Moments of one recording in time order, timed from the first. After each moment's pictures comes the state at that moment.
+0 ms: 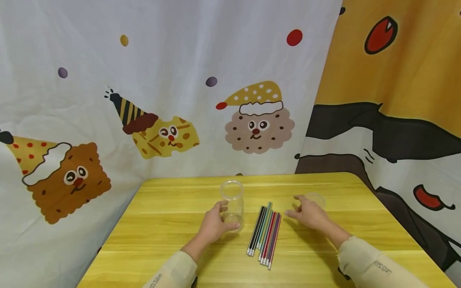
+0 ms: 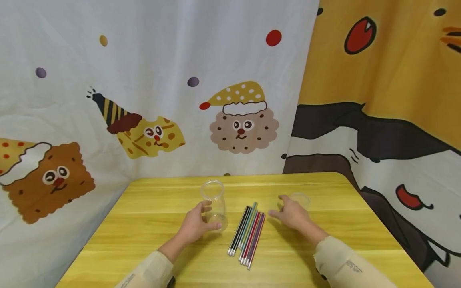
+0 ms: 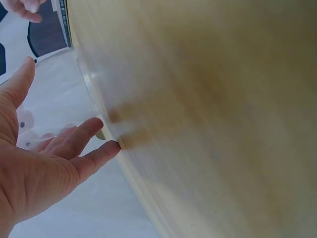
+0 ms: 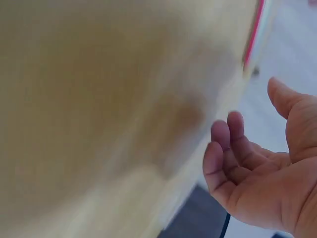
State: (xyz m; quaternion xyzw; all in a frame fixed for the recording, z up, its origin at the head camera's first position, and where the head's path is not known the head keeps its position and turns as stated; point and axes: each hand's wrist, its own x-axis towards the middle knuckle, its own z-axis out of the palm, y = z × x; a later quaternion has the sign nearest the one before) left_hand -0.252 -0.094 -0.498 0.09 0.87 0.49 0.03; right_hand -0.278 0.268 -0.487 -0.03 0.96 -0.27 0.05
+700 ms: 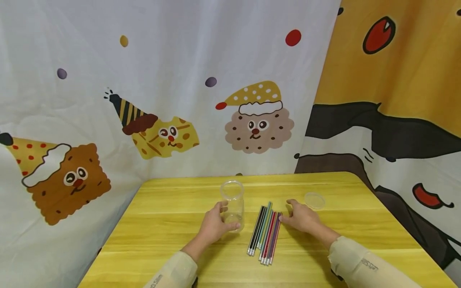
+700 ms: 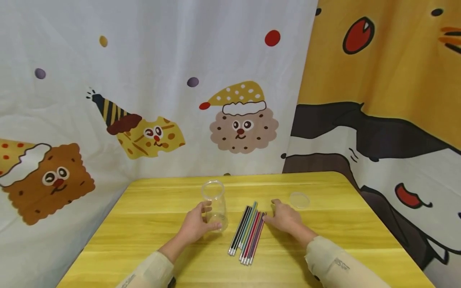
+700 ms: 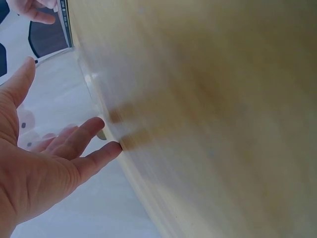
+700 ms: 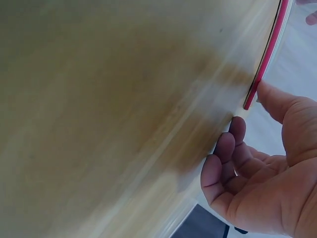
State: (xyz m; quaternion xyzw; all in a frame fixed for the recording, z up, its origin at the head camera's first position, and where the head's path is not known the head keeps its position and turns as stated) left_hand -0.251 -0.095 -0.500 0.10 0.88 0.47 0.03; right_hand -0.276 0.241 -0.507 -0.03 0.97 -0.24 0.06
